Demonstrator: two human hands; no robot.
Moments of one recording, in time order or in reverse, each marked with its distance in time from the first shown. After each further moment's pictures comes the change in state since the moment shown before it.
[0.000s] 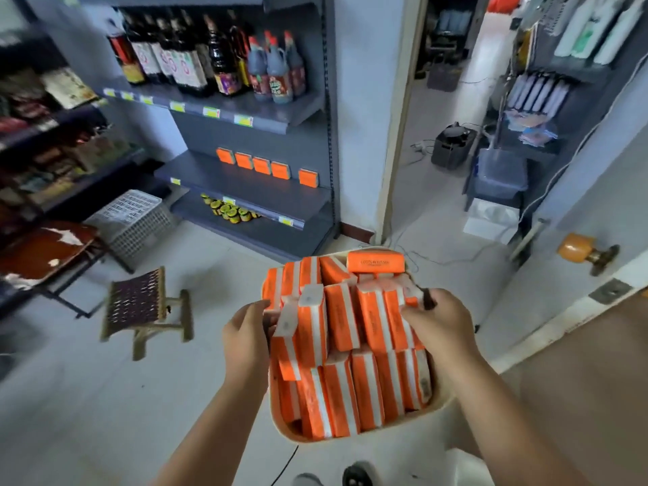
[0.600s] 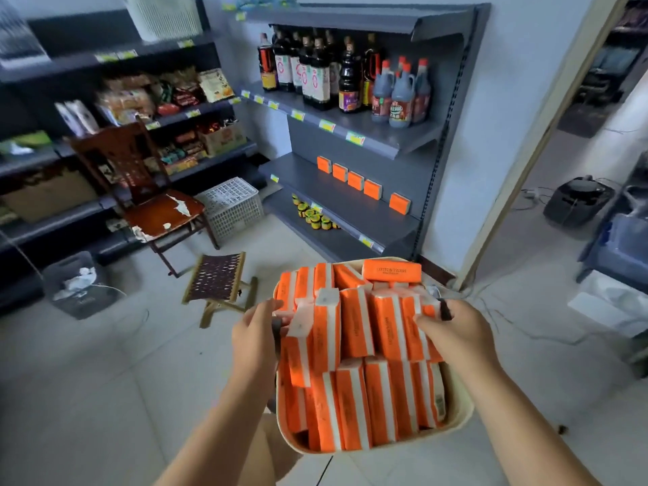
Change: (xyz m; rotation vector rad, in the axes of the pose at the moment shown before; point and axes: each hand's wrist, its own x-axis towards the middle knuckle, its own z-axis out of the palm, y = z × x) left_hand 0.057 0.041 -0.073 -0.222 0.252 -0.036; right_hand 0.057 -0.097 0.095 -0.050 -0.243 -0.228
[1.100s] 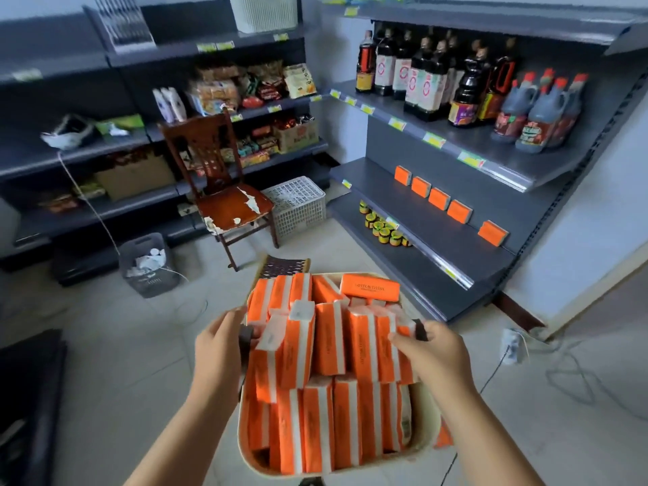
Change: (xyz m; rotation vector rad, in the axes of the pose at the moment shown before) left_hand 0.191 0.073 -0.199 -0.058 0.231 0.051; right_hand 0.020 -0.142 0.259 0.019 -0.213 -0.009
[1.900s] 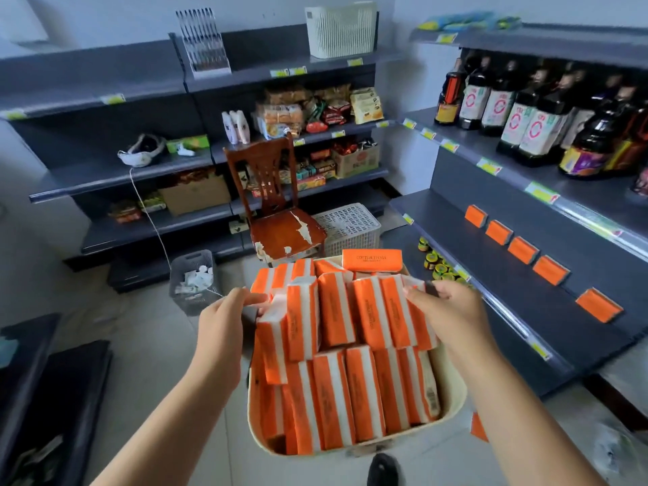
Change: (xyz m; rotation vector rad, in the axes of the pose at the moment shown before) left_hand 0.200 0.141 -0.015 0.005 0.112 -0.052; right_hand 0.193 -0.191 0.150 0.143 -0.106 -0.241
